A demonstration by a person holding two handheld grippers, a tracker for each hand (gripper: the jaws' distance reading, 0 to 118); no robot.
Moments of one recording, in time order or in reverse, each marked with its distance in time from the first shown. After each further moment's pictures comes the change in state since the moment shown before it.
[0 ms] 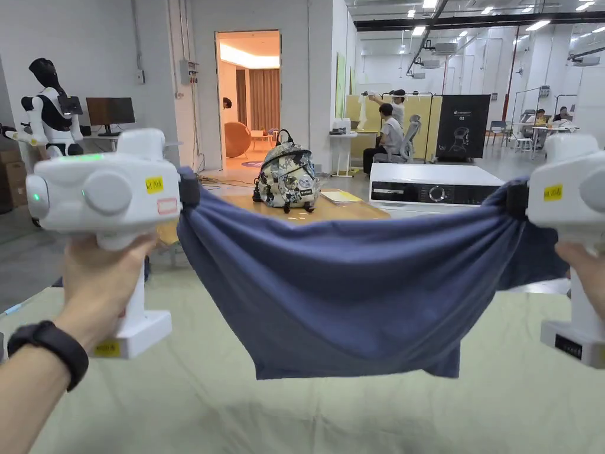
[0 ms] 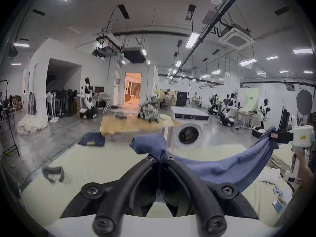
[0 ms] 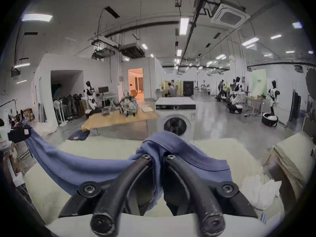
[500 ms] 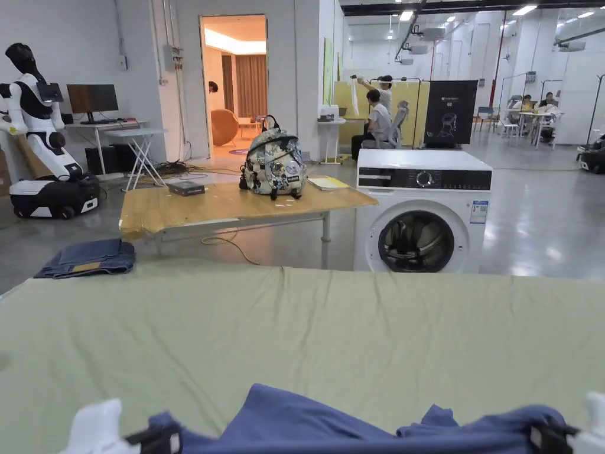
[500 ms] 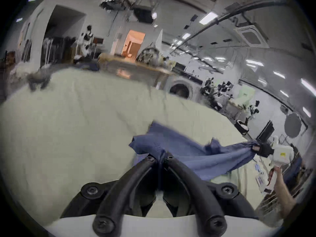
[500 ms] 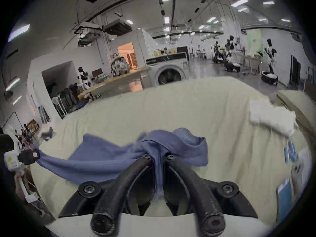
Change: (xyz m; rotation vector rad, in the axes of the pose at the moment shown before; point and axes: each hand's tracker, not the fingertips) left arm -0.009 -0.282 0.091 -0.350 -0.090 0.303; right arm 0.073 -0.289 0.063 -0.258 0.011 -0.175
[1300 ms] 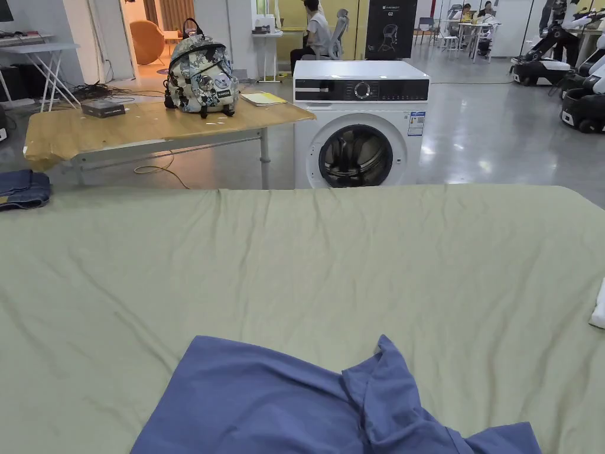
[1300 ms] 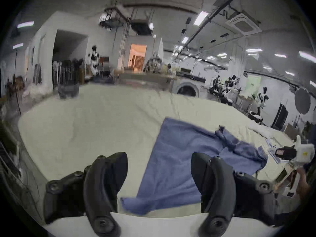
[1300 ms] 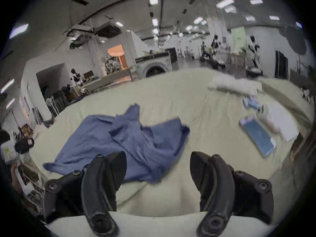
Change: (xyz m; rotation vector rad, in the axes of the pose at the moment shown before) left arm 0.037 -0.108 0.128 0.198 0.115 -0.230; right arm 0.006 -0.137 0.197 0.065 -0.089 0.001
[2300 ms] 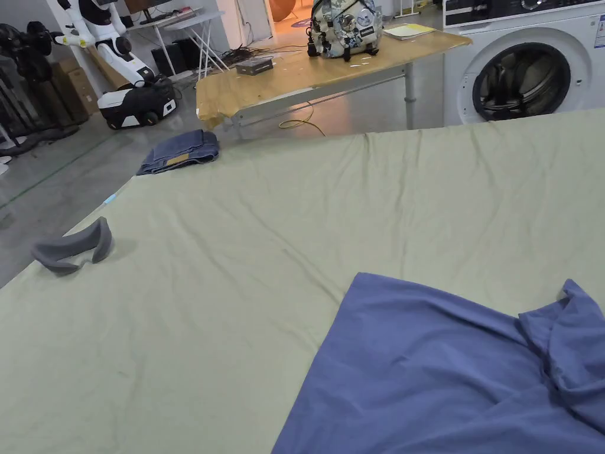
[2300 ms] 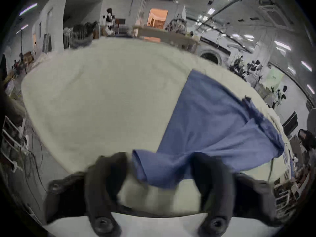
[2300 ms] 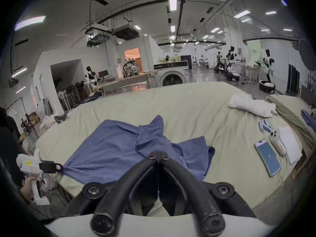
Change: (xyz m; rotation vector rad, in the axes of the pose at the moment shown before) left arm -0.038 -0.074 -0.064 -0.439 0.129 0.194; right arm -0.049 0.026 -0.006 0.018 0.101 0.065
